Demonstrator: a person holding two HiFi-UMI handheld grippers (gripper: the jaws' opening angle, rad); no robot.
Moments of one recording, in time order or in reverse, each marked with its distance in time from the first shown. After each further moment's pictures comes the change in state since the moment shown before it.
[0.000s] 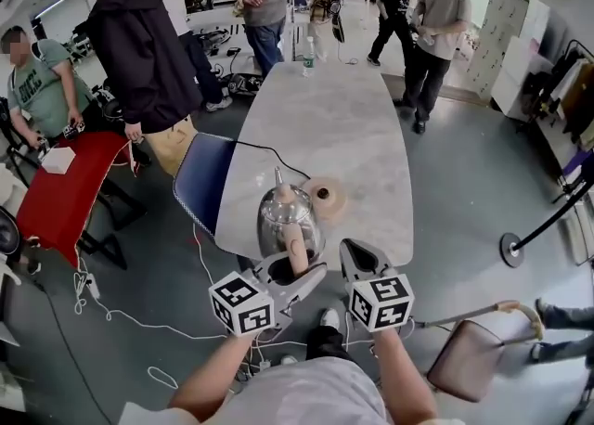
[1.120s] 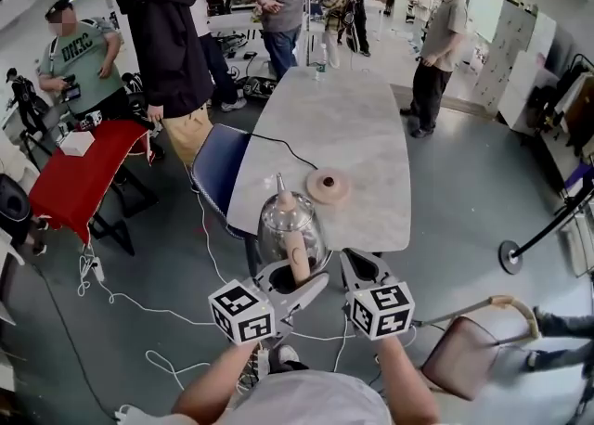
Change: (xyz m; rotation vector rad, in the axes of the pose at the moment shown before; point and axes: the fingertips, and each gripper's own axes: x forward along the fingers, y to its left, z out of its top) left arm -0.054 -0.093 -0.006 0.004 -0.046 0.042; right arm -0.083 0.056 -0.009 -0.038 0.022 0.069
